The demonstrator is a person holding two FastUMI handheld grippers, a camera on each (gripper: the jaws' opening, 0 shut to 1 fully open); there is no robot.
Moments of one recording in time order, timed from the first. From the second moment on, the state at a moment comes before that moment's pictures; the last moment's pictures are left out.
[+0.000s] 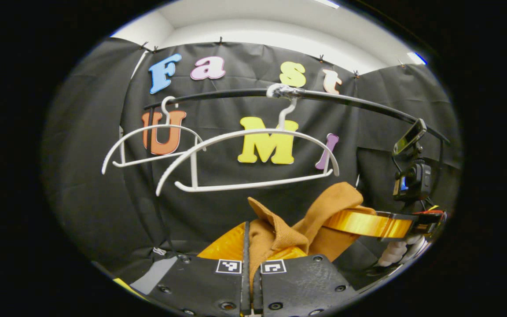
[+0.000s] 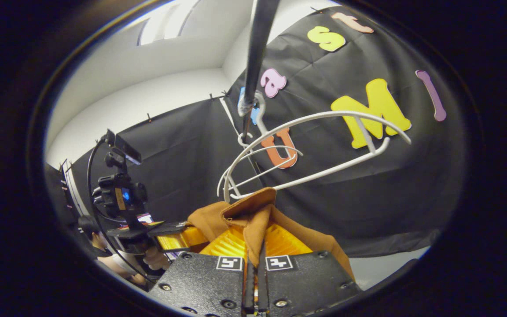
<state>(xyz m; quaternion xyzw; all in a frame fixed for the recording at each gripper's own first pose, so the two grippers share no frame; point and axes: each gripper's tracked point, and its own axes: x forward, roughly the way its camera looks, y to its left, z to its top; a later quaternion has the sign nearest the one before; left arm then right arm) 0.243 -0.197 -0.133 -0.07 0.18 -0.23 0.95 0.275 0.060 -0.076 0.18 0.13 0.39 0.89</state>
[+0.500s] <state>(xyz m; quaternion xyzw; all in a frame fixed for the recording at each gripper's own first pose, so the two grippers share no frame) 0.198 -0.214 -0.248 -0.08 0.26 -0.25 0.93 0.248 0.062 -0.200 0.17 0.24 0.33 0.90</state>
